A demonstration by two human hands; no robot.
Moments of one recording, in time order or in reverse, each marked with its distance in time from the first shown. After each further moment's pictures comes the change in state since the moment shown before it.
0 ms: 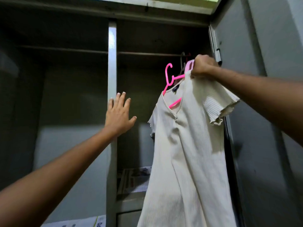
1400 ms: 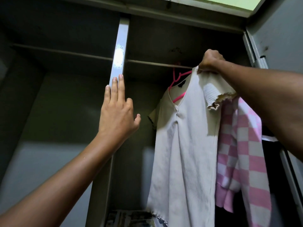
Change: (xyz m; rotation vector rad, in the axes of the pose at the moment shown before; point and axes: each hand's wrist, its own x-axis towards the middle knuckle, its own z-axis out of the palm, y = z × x) left_hand 0.068 -0.020 0.032 0.096 0.382 -0.085; right_hand 0.157 -0.035 0.065 0.135 0.165 0.042
